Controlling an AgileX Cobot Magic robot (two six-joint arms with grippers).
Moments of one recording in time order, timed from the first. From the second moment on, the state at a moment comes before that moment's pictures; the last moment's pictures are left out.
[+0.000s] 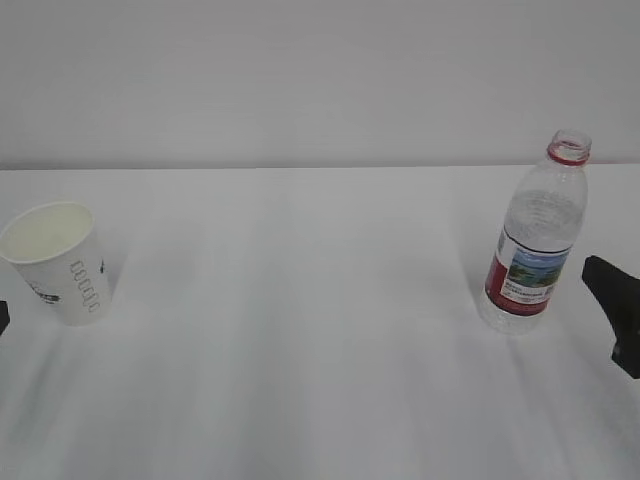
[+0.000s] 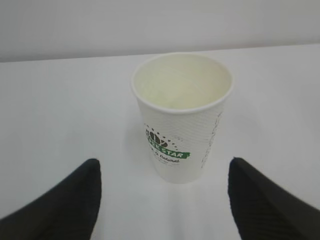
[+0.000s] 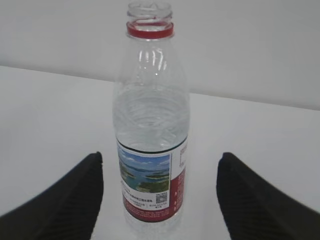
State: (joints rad) left arm -0.26 1.36 0.00 -0.20 -0.98 0.05; right arm 0.07 1.23 -0.07 -0.19 -0.86 0.03
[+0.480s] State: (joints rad) left arm -0.26 1.38 0.00 -0.15 -0.98 0.05; right arm 0.07 1.38 0.00 -0.20 -1.12 0.00
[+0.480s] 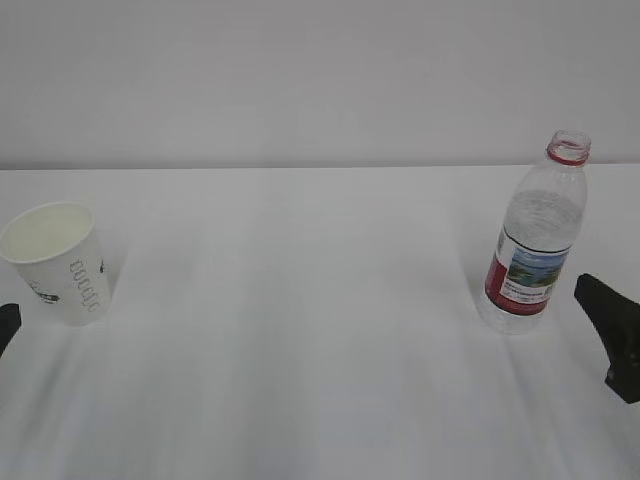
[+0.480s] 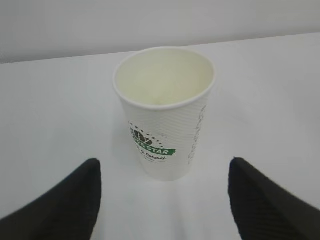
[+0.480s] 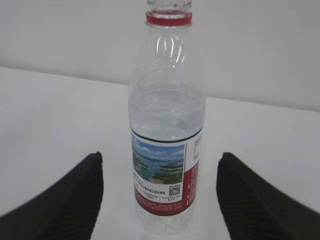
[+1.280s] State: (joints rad) left arm -0.26 1.38 0.00 -0.09 -1.02 0.12; right arm 0.07 1.53 0.00 -0.21 -1.14 -0.09
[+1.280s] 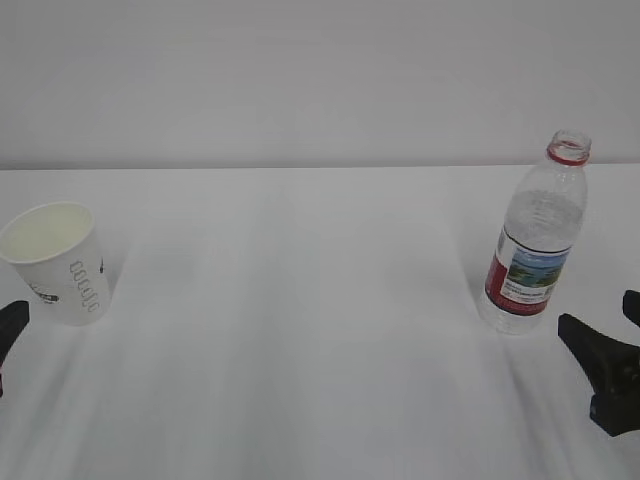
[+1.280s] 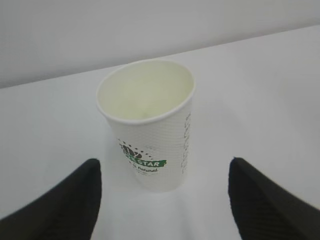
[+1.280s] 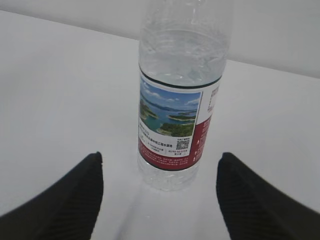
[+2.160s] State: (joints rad) left arm -0.26 1.38 0.00 -0.01 -1.05 0.07; right arm 0.07 1.55 0.00 -0.22 -1.14 -0.07
